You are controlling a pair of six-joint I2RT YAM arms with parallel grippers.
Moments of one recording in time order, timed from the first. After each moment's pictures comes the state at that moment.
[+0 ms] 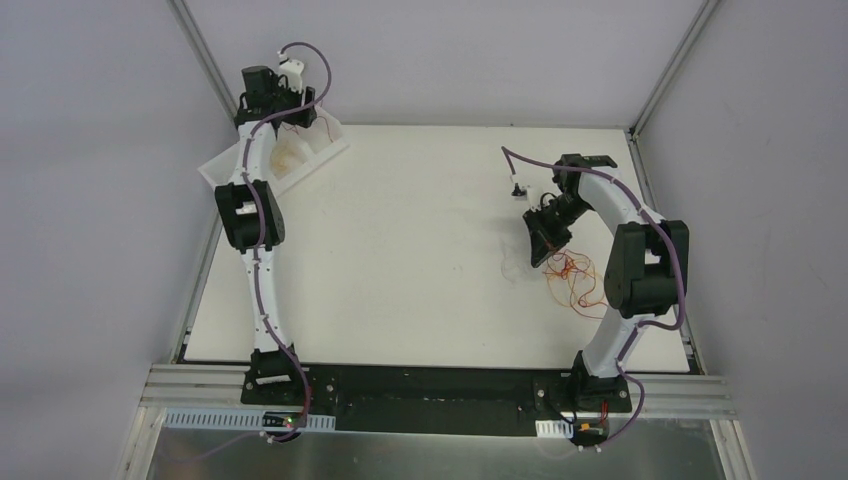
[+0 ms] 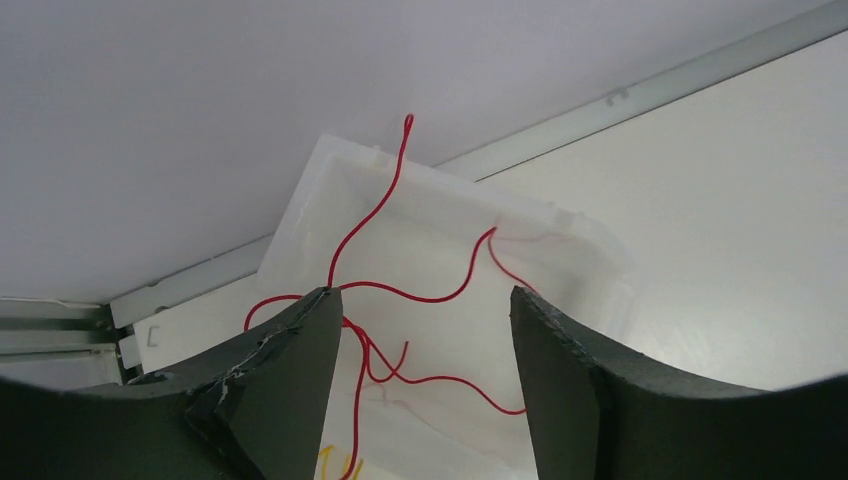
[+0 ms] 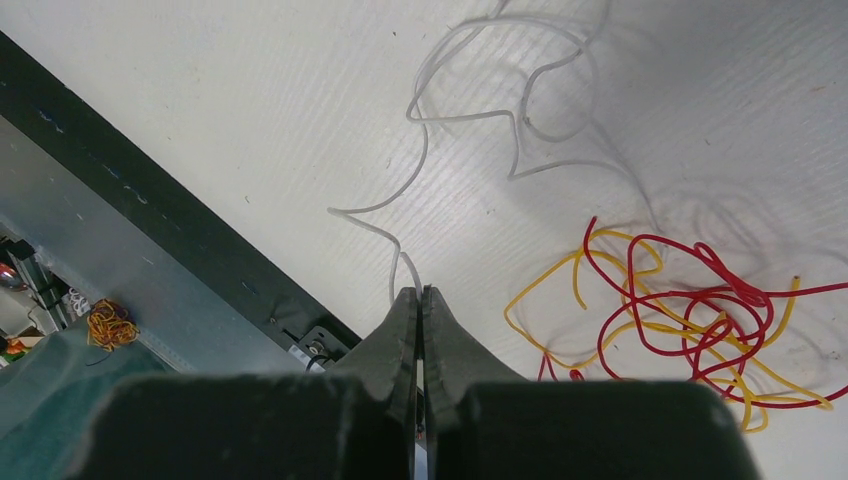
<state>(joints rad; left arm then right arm) 0.16 2.52 2.45 -0.36 0.44 0.28 0.12 1.82 1.42 -1.28 -0.46 -0.53</state>
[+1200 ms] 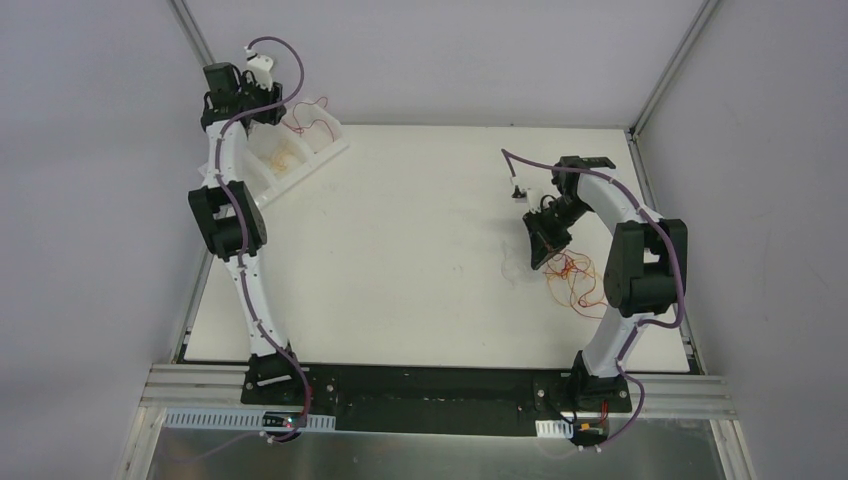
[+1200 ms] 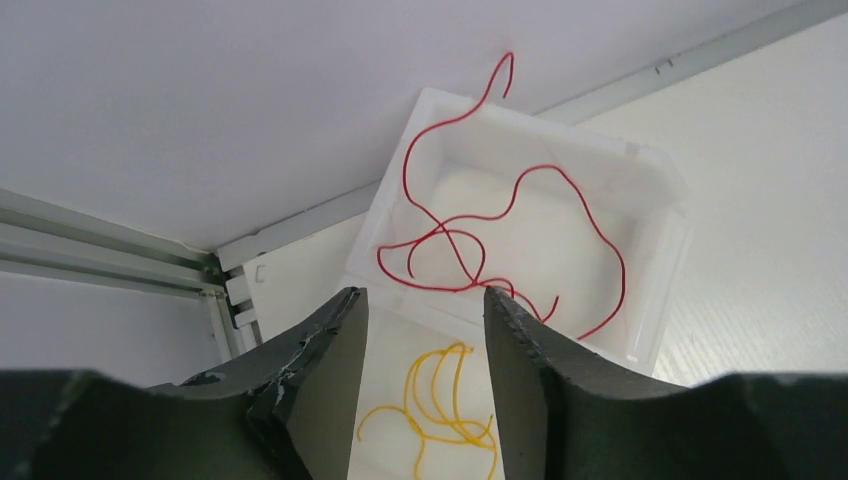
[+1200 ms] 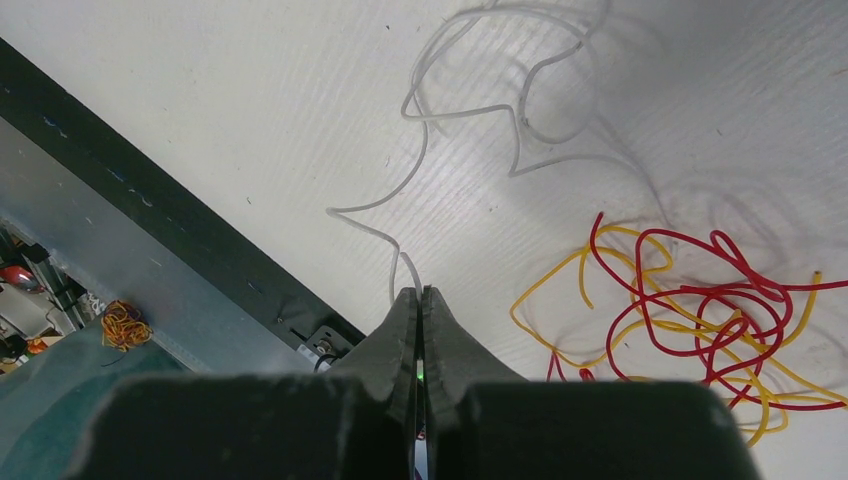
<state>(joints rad) 0.26 2.39 2.29 -0.36 0.51 0.40 0.12 1.82 1.41 -1.28 -0.45 -0.49</state>
